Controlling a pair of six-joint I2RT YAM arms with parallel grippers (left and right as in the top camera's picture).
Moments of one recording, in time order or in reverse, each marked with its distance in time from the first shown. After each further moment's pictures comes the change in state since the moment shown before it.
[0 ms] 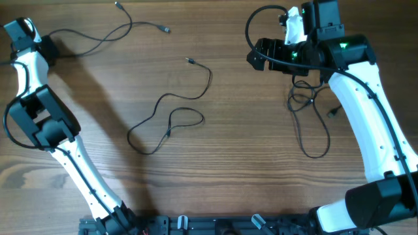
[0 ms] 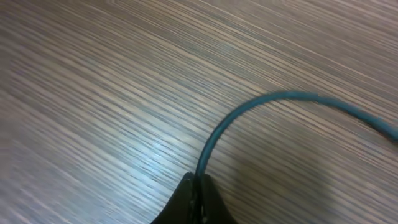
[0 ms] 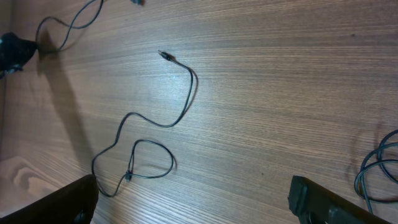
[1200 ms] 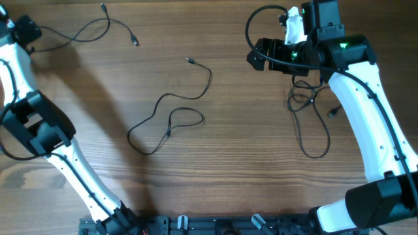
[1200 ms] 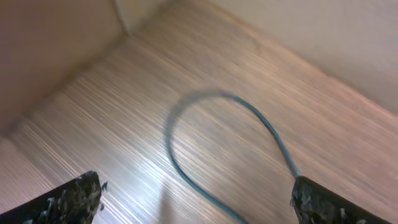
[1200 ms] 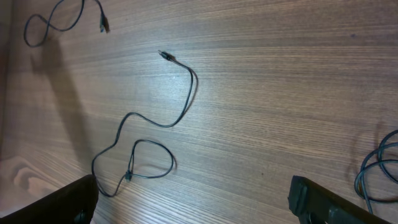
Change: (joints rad) left arm 0.006 -0.109 0.105 -0.146 -0.040 -0.089; right arm 0.000 0.000 0.000 0.000 0.000 0.000
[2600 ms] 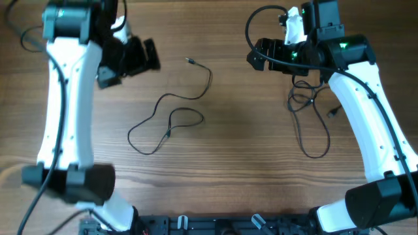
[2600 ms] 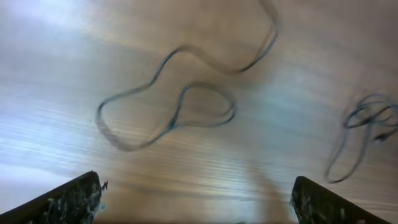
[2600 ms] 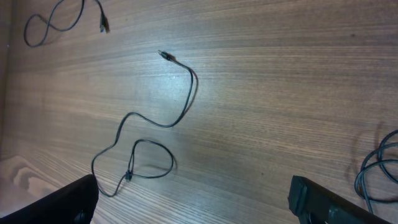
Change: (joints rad) left arm -0.610 -0.741 -0.251 -1.147 0.244 -0.273; right arm 0.000 0.000 0.000 0.000 0.000 0.000
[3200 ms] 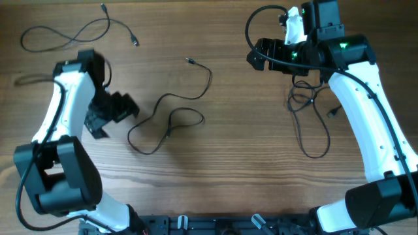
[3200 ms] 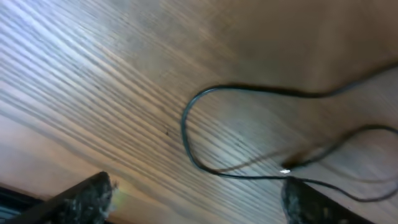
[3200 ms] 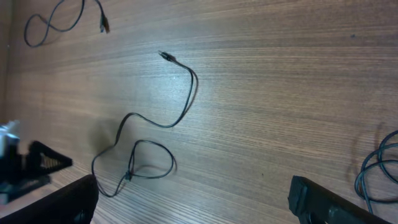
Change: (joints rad) left arm 0.257 -0.055 -0.841 0.452 -0.071 -0.121; right arm 0.000 0.000 0.000 0.000 0.000 0.000
